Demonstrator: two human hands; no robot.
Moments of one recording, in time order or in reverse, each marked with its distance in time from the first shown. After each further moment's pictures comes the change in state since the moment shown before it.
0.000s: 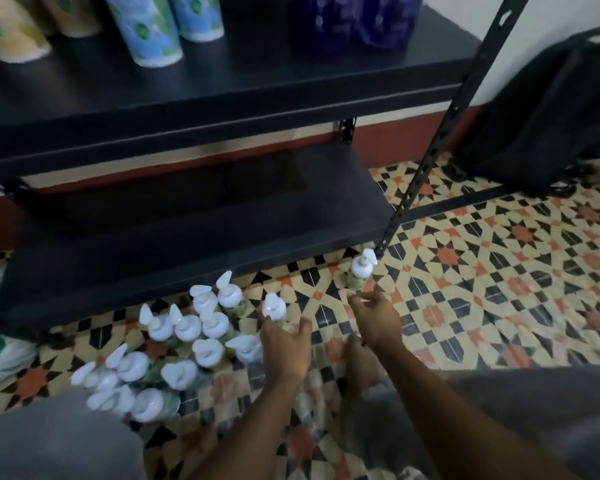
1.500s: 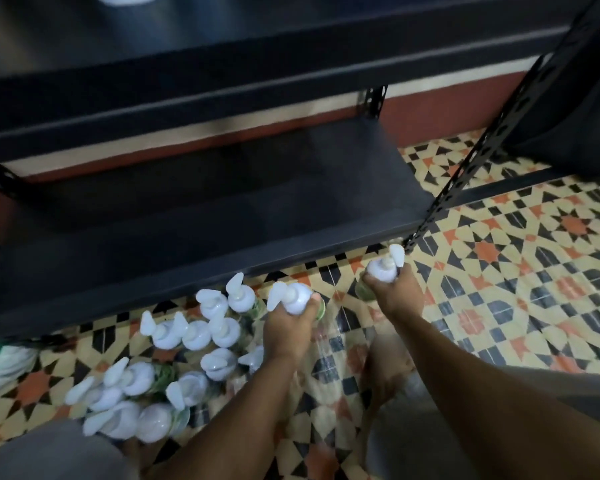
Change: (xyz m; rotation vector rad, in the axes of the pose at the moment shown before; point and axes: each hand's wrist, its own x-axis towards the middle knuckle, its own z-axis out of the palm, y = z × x) left_hand 0.077 0.011 -0.007 0.013 -0.093 0.016; right_hand 0.092 -0.001 0.041 0.045 0.064 -0.001
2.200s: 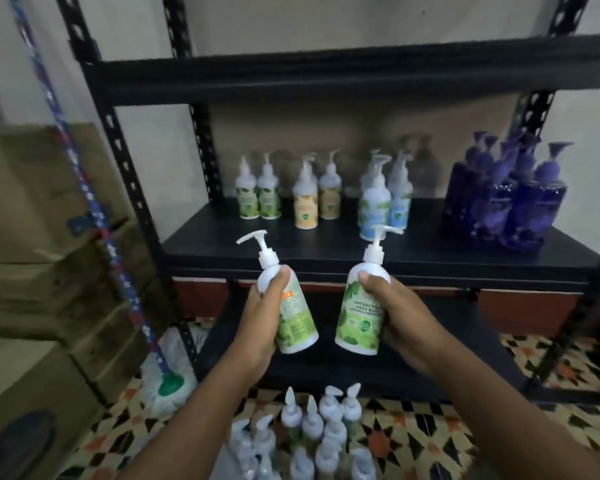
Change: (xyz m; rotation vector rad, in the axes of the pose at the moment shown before) left_hand -0.176 0.136 -0.319 -0.752 0.134 0.428; right_hand -0.297 -0.291 -0.050 0.538 -0.866 -0.472
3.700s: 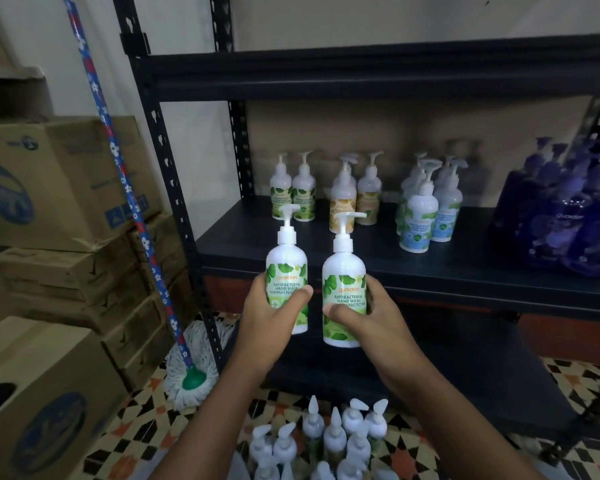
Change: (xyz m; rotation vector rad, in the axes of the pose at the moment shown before) left_hand 0.003 0.024 -0.039 0.370 0.147 0.232; right_hand 0.018 0.012 0.082 -0.148 -0.067 -0.179
